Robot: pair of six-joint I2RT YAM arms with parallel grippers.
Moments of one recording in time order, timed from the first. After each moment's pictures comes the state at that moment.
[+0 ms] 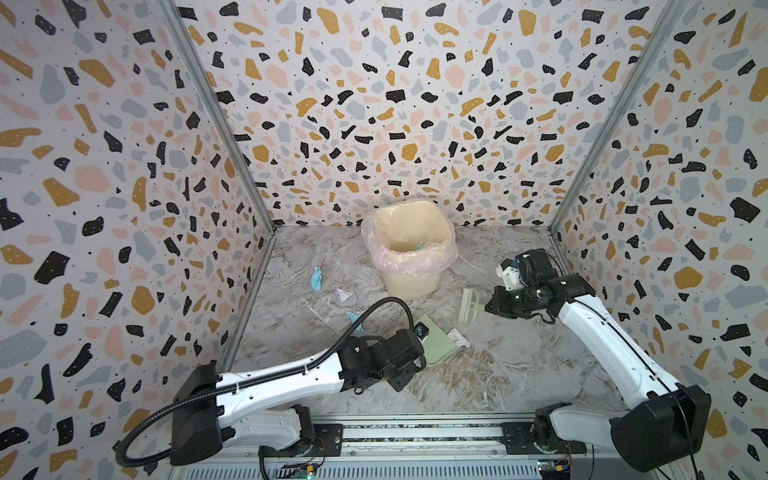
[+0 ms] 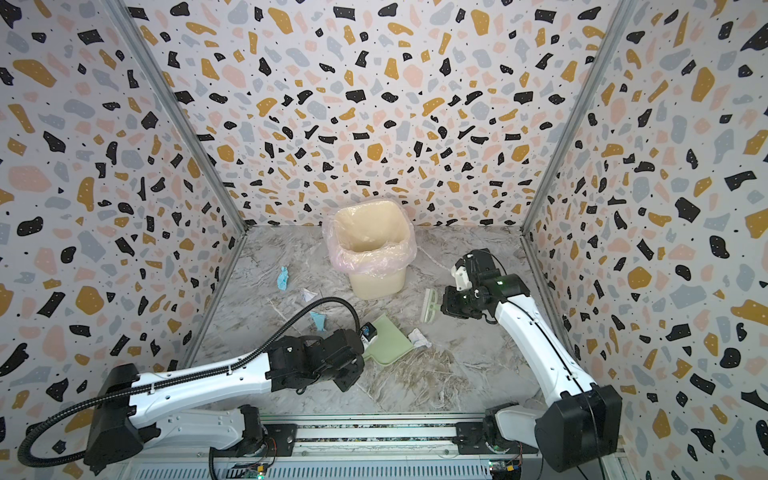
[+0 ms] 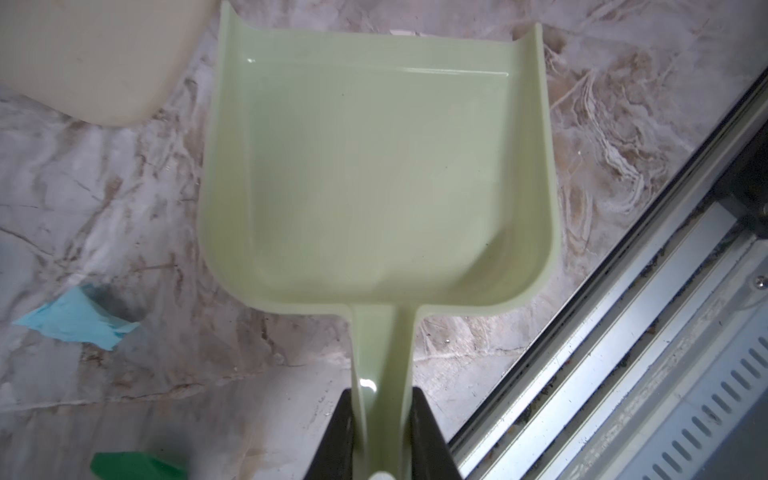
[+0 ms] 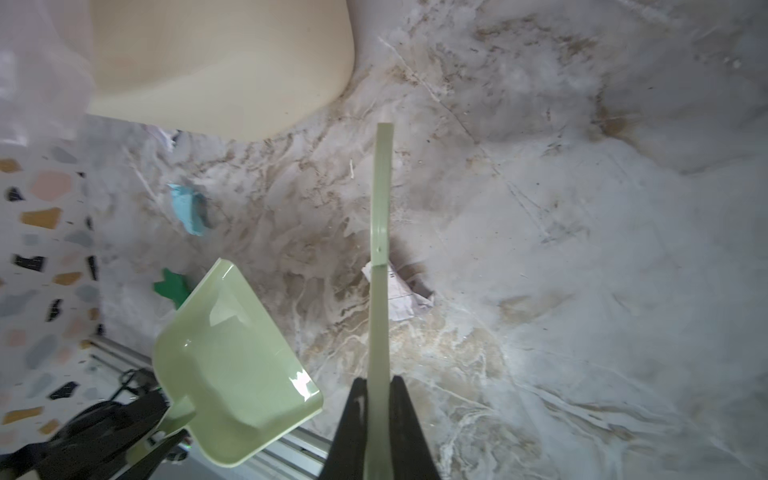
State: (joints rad) left arm -1.18 1.23 0.89 -0.73 -0.16 -0.32; right arm 0.33 1.28 1.19 -1.02 -0.27 0.34
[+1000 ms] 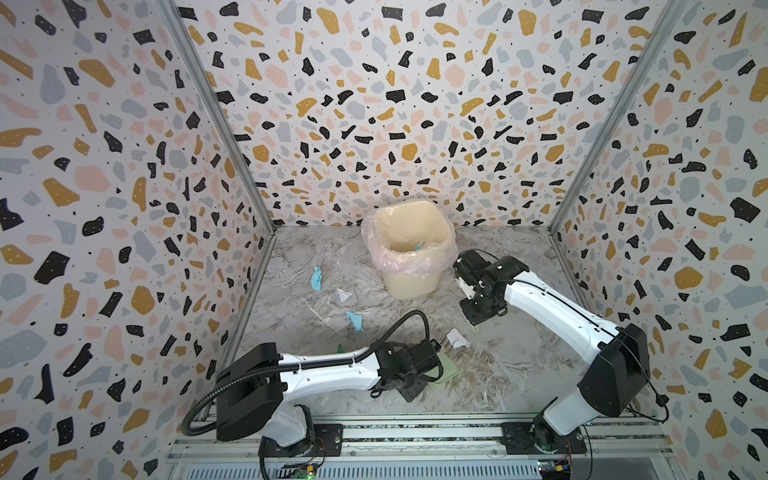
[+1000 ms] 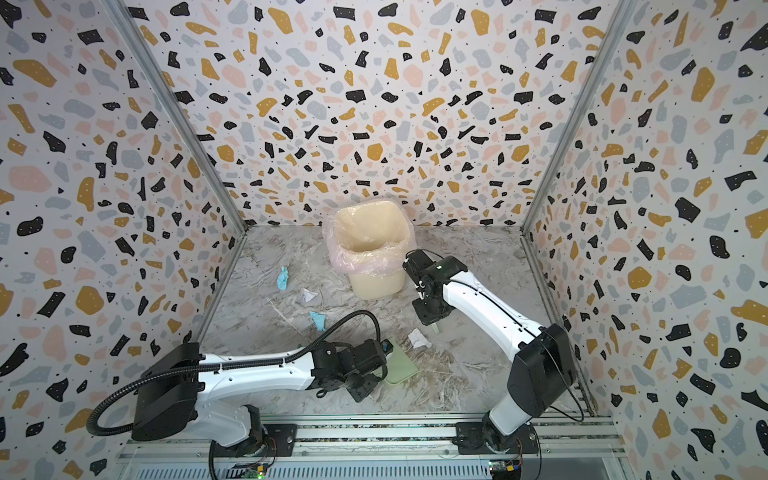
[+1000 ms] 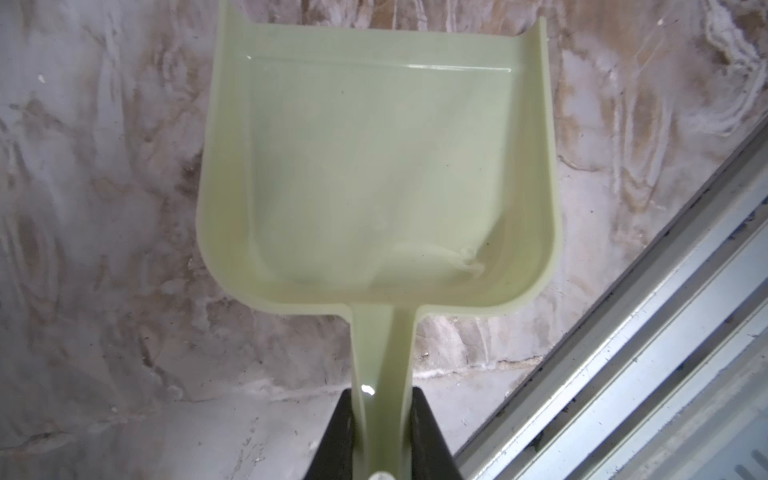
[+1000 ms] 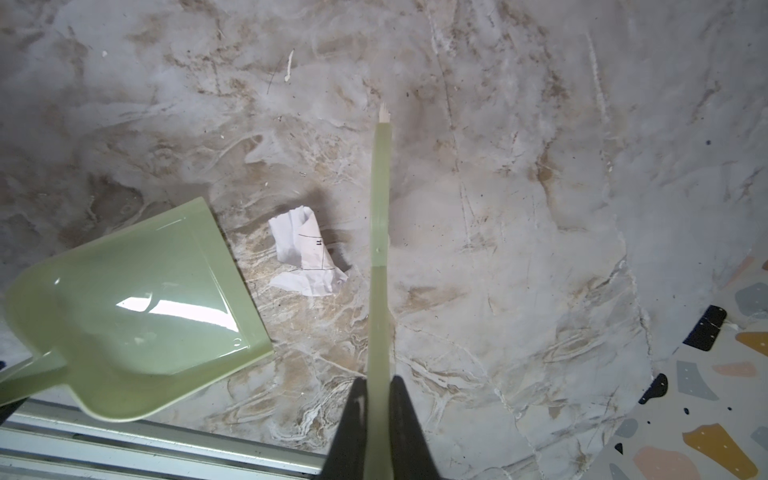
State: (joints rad) left arm -1.20 1.48 0.89 -0.64 -0.10 -0.32; right arm 0.64 1.58 1.41 -1.25 0.14 0.14
